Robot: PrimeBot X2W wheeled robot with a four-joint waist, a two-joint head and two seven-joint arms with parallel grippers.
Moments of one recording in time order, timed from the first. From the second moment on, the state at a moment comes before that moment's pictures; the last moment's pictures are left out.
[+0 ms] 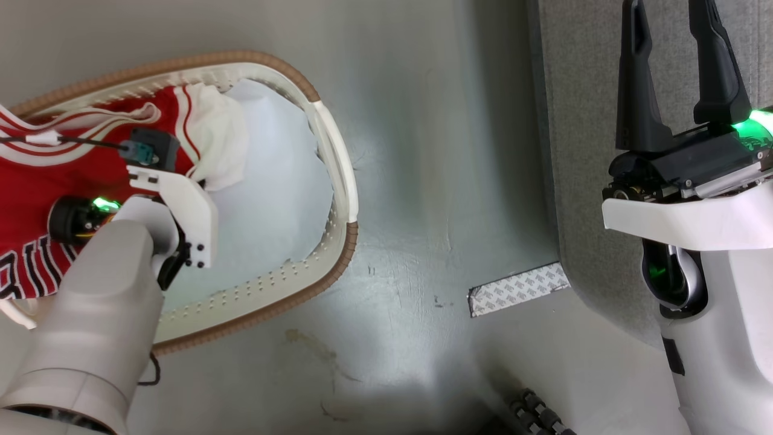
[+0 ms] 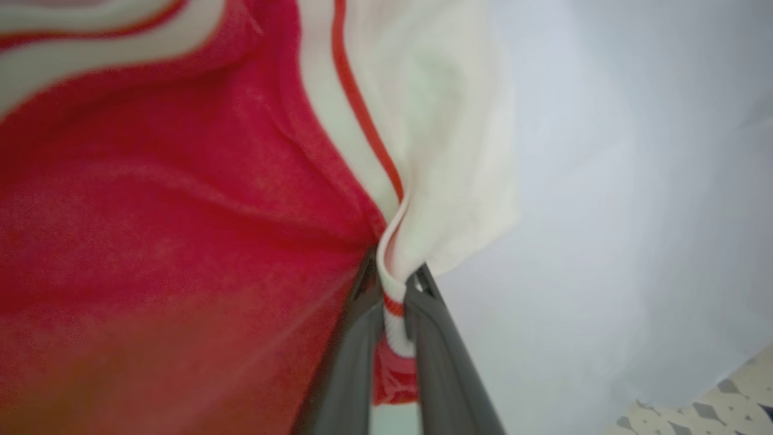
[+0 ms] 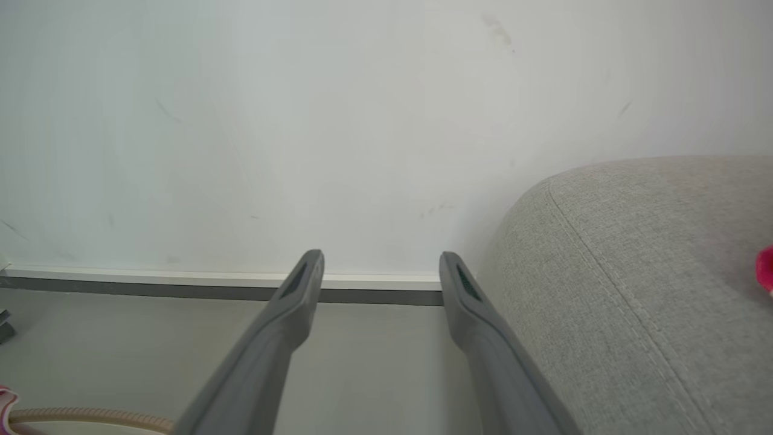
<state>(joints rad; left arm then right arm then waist) -1.08 0.26 -0.51 1.27 -0.33 -0.13 0.06 -0.69 -0.05 0.18 0.04 0.39 0.13 -0.26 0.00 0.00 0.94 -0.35</state>
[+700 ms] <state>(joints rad) -0.86 0.13 -0.64 1.15 -0.50 -0.13 -0.22 -0.58 -0.09 0.17 0.14 0.36 0.13 -0.26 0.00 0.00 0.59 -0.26</state>
